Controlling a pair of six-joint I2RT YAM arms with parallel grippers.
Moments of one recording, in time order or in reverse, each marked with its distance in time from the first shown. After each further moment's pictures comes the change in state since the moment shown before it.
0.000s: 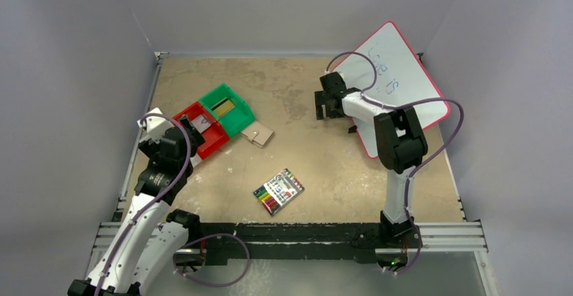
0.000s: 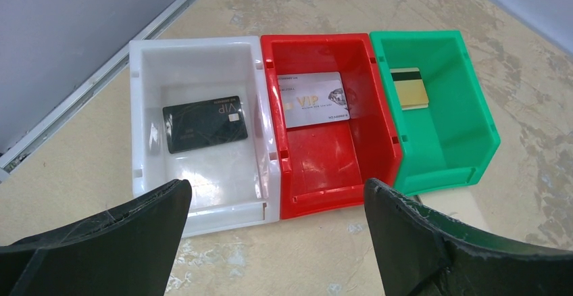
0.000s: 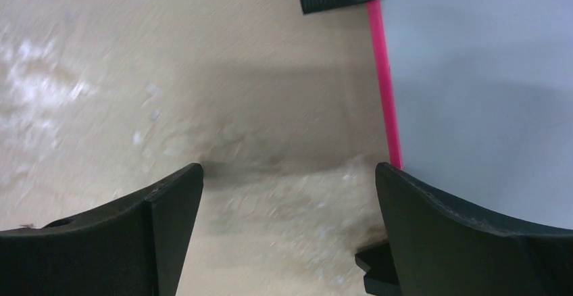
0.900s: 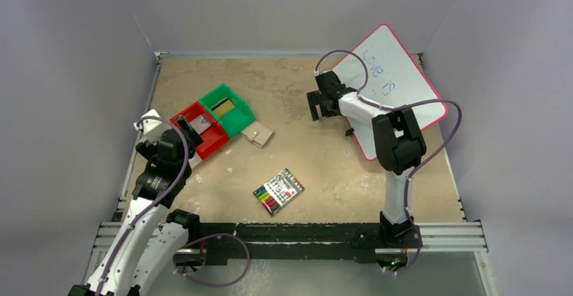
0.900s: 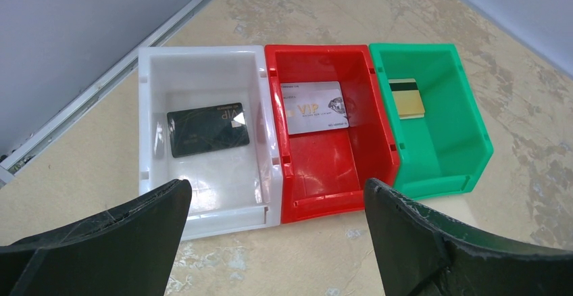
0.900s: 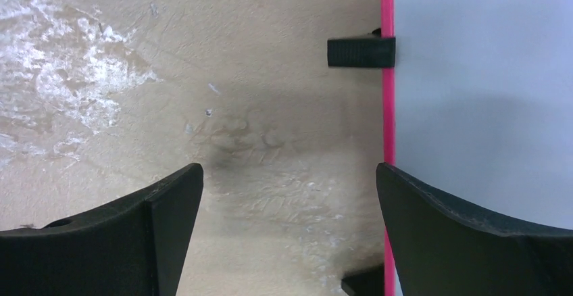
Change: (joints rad) left arm 0.000 -0.026 0.000 -0.003 -0.016 -0.001; right arm 0.027 0.012 0.031 0.043 -0.060 -0.139
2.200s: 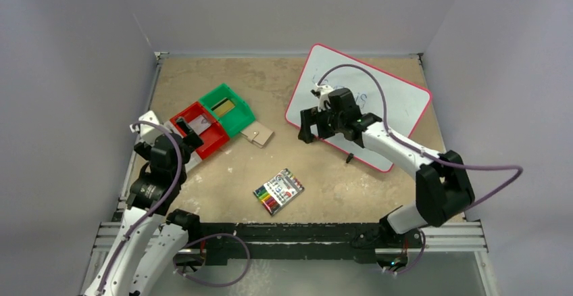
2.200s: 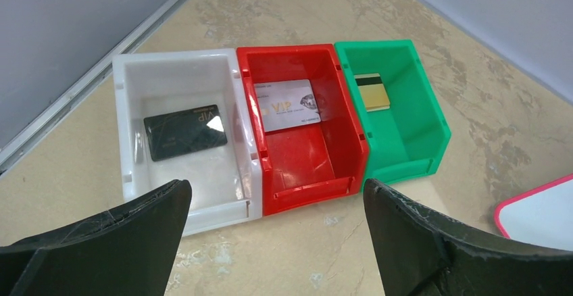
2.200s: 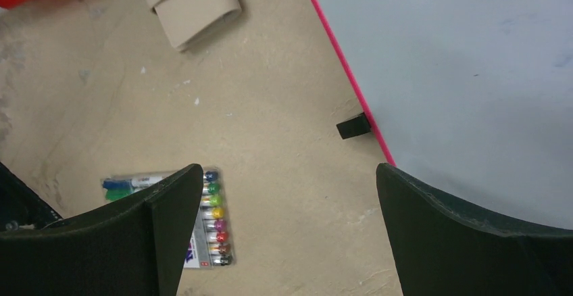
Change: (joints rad) left arm -0.008 -0.060 0.035 -0.019 0.079 0.032; right arm 0.073 -0.566 -0.411 0.106 -0.510 0.116
